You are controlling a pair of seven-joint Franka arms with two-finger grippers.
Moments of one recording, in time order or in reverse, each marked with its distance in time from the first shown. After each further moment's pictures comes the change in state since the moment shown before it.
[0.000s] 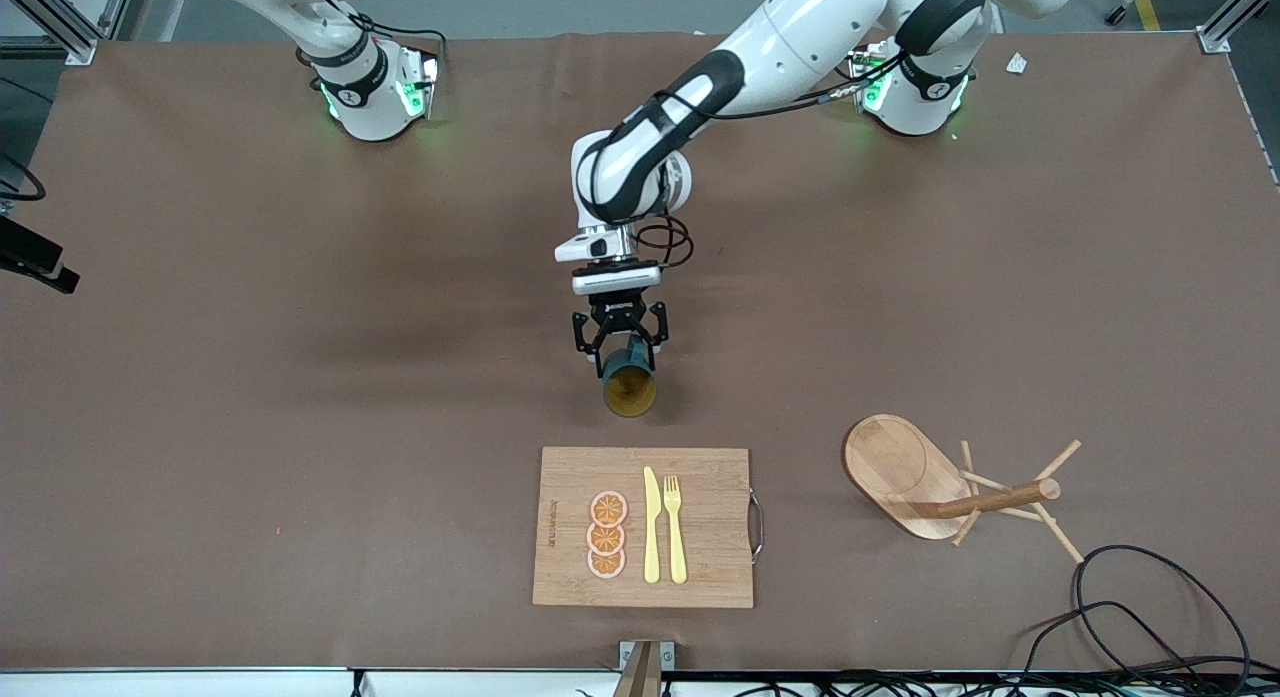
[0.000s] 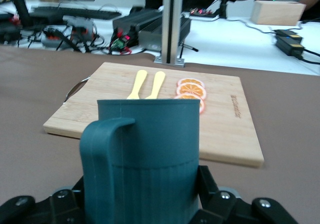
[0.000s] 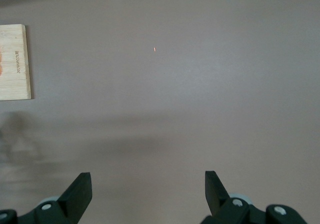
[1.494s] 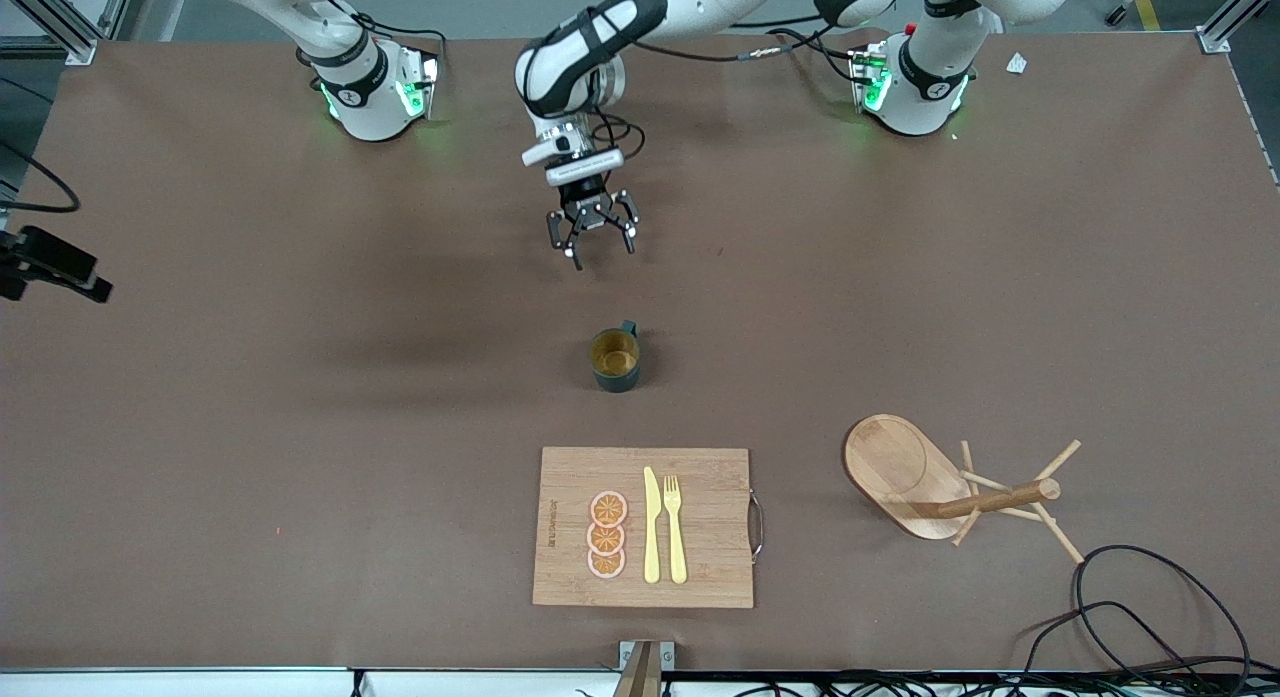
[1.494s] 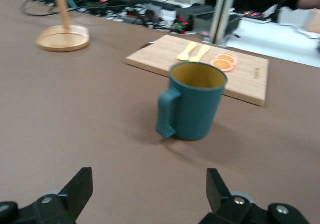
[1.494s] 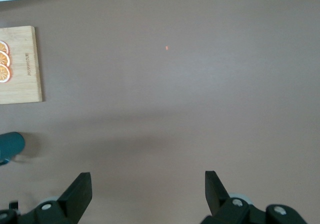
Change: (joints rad) left arm -0.260 -0.009 -0.117 0.051 -0.404 -0.429 -0.184; right arm 0.062 0.018 0.011 -0.026 0.016 0.034 0.102
